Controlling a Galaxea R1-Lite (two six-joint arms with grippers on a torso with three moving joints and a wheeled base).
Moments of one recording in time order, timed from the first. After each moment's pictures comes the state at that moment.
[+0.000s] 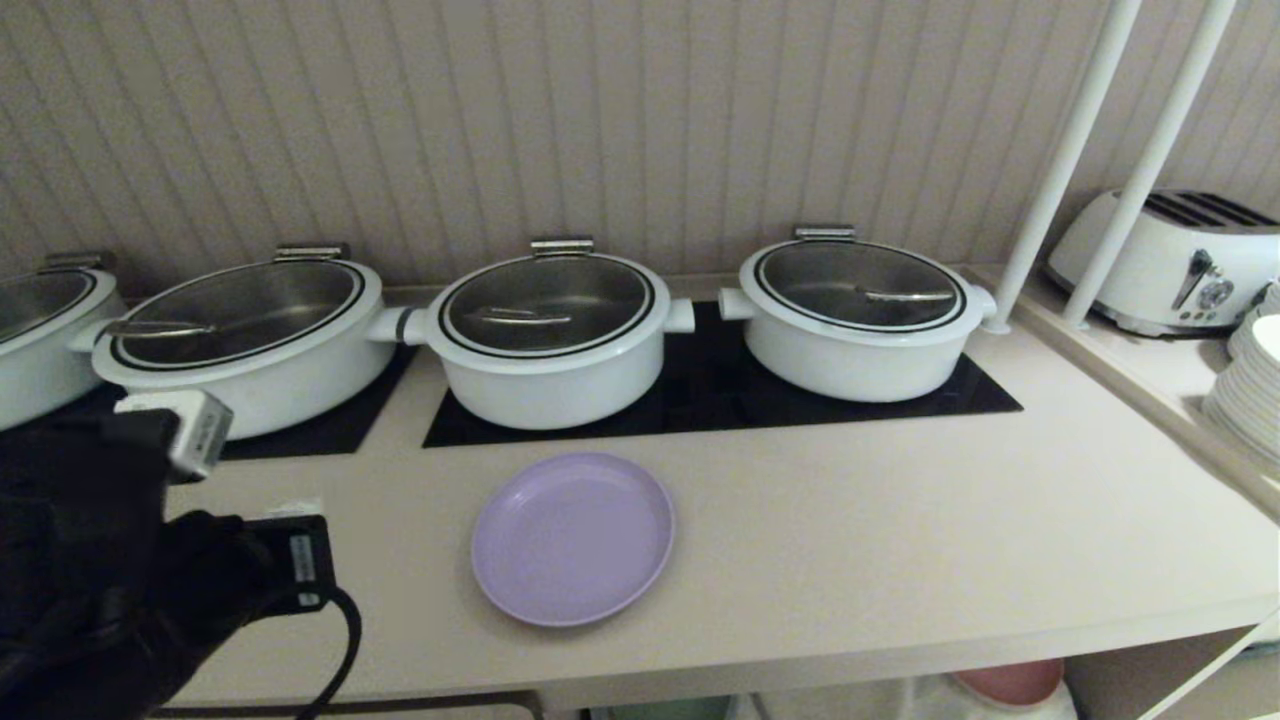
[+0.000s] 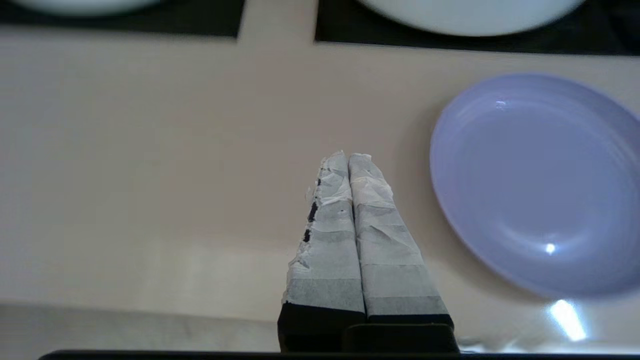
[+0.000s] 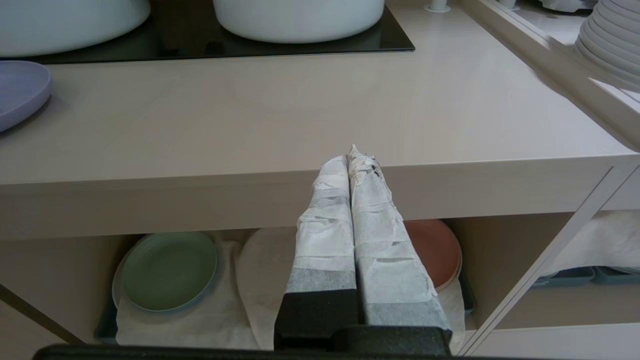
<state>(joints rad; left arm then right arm) -0.56 1.21 -0.46 -0.26 0.60 -0.32 0.00 0.00 0.00 0.00 0.01 0.01</state>
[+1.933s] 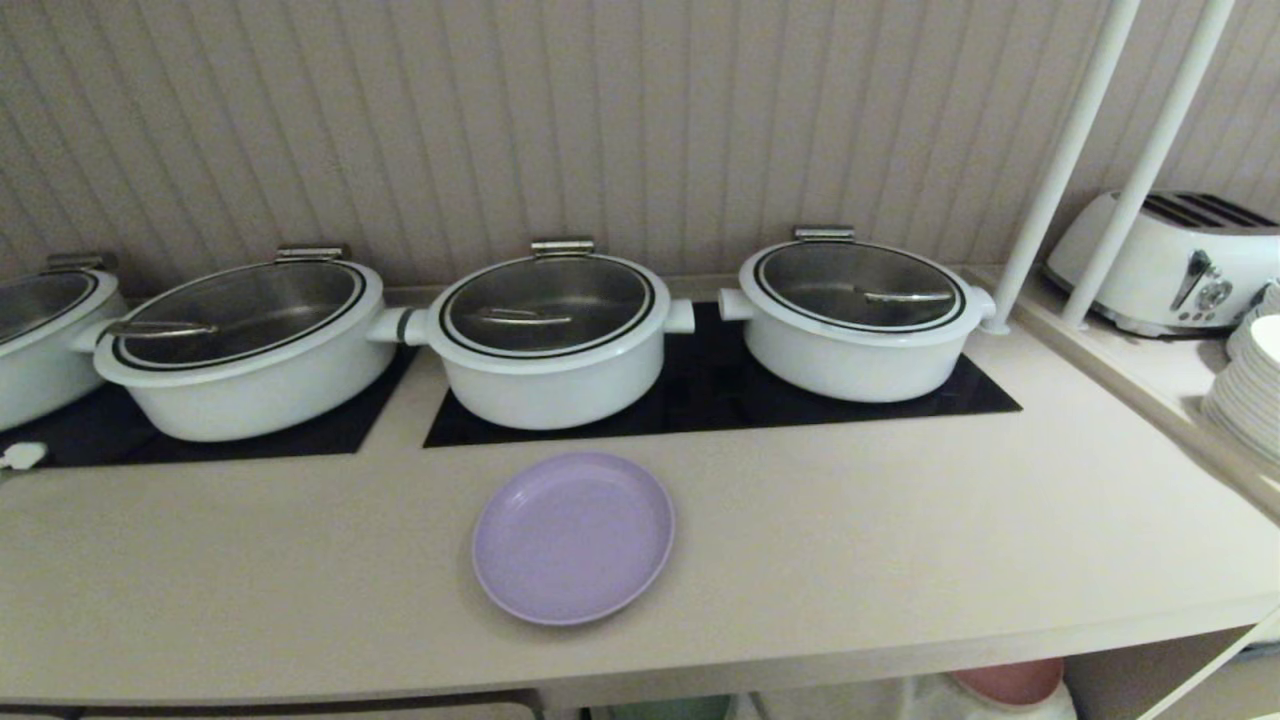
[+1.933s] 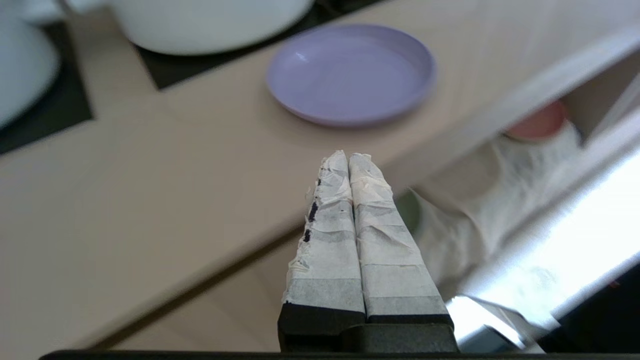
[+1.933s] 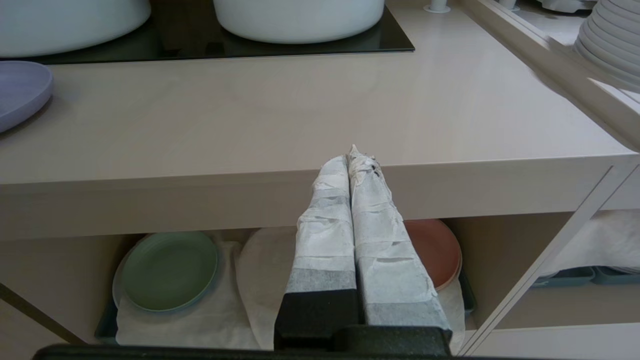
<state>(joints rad) -0.11 0.35 -0.08 -0.11 -0.39 0.15 0.00 0.00 0.00 0.00 0.01 0.01</state>
